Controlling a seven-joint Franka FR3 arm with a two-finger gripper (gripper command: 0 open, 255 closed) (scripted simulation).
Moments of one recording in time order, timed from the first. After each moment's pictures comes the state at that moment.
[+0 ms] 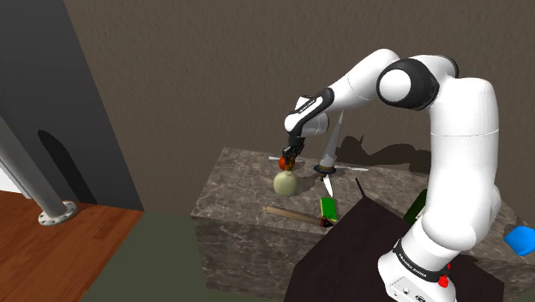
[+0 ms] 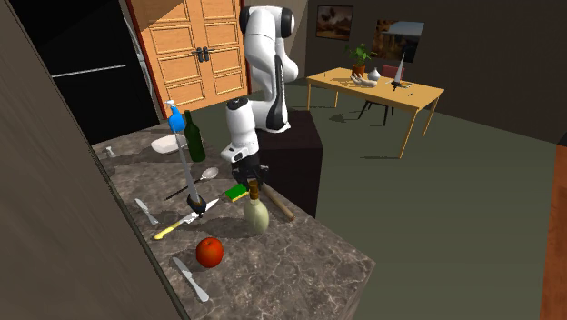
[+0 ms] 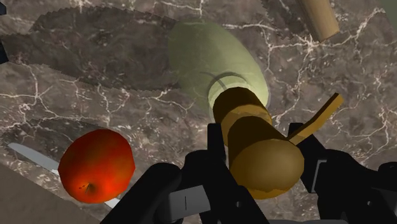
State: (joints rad) arm -0.10 0.48 -0.08 -2.03 0.23 2.54 -0.35
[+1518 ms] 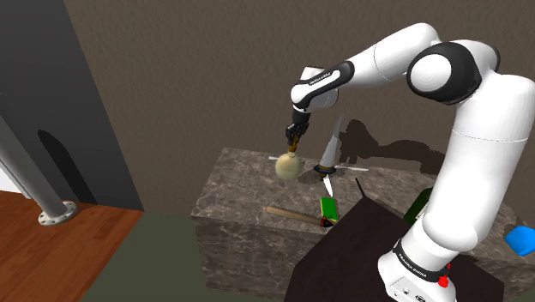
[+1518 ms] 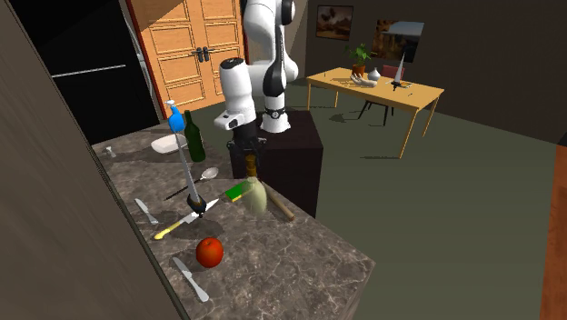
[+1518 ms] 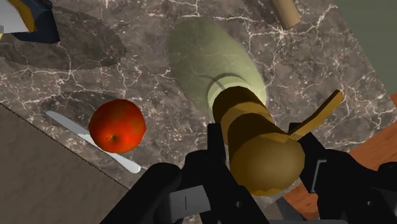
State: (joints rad) arm -0.08 0.28 -0.12 -1.99 0.16 2.30 -0.29
